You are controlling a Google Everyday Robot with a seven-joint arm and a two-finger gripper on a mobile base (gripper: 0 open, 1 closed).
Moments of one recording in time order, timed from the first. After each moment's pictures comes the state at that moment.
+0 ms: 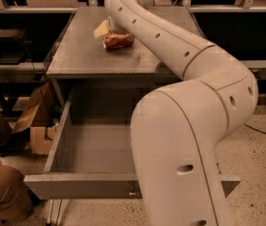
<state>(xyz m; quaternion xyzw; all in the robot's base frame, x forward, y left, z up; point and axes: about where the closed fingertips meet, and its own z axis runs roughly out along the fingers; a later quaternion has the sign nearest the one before) 0.899 0.041 0.882 -0.12 0.90 0.04 0.42</state>
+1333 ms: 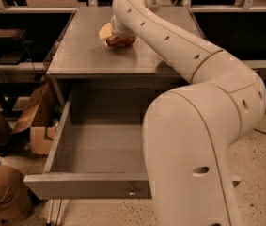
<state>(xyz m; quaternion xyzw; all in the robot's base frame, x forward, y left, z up) 0.897 0.039 0.877 -0.15 0.89 0.06 0.43</state>
